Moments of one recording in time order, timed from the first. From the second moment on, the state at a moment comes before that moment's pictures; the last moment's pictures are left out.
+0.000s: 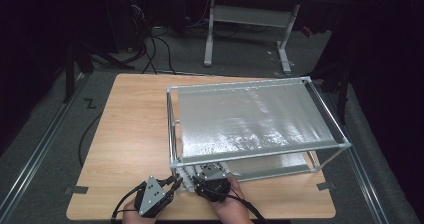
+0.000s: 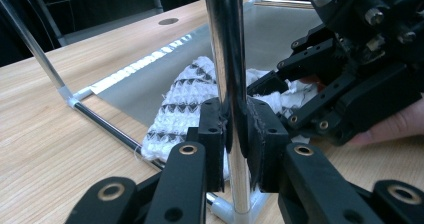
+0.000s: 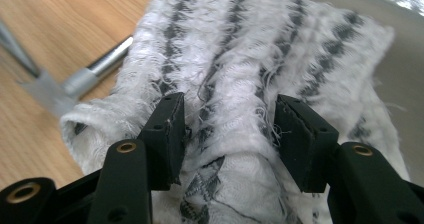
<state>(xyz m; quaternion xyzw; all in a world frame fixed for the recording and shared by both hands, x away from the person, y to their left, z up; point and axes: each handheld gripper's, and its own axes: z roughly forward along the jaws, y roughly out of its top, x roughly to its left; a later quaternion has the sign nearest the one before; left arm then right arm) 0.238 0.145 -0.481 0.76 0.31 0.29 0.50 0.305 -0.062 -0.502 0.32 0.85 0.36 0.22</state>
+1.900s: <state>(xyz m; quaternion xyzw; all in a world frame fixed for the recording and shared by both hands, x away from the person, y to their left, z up) 0.241 0.147 -0.483 0.76 0.32 0.26 0.50 0.349 -0.315 -0.500 0.54 0.72 0.28 0.32</state>
